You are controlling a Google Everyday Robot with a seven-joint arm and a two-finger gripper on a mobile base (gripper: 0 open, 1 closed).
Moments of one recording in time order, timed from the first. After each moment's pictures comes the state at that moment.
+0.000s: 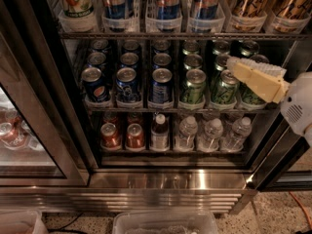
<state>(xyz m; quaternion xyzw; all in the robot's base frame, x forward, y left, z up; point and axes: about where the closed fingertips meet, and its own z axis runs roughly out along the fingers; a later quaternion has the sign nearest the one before) 0.466 -0.230 1.035 -0.08 0.64 -0.01 0.76</state>
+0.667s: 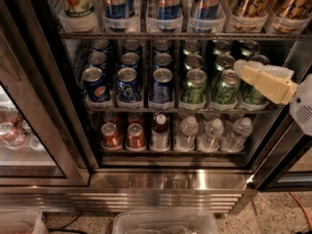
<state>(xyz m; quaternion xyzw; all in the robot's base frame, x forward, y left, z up) 0.469 -0.241 1.031 -0.10 0.65 -0.01 0.75</state>
